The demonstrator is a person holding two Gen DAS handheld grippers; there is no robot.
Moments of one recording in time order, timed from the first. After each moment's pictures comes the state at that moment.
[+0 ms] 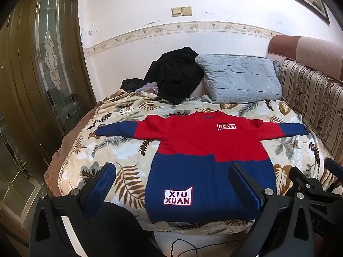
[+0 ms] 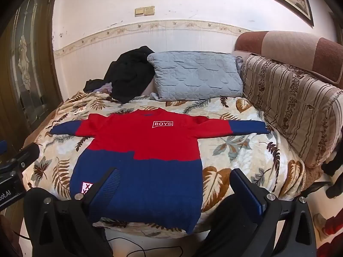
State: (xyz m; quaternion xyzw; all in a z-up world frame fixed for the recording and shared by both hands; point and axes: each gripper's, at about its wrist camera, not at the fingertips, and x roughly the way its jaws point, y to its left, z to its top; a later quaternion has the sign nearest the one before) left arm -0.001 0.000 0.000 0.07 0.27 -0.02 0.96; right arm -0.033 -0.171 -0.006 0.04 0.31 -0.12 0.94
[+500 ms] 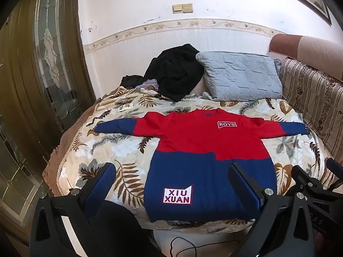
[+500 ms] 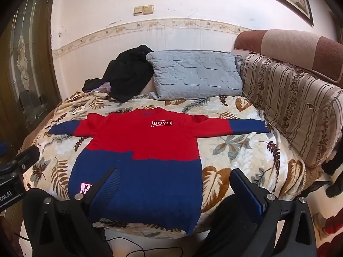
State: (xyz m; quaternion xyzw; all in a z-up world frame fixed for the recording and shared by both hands) left arm 0.006 0.001 -0.007 0.06 0.29 -0.02 0.95; right arm -0.027 -0.174 -0.010 0.04 0.32 -0.12 0.94
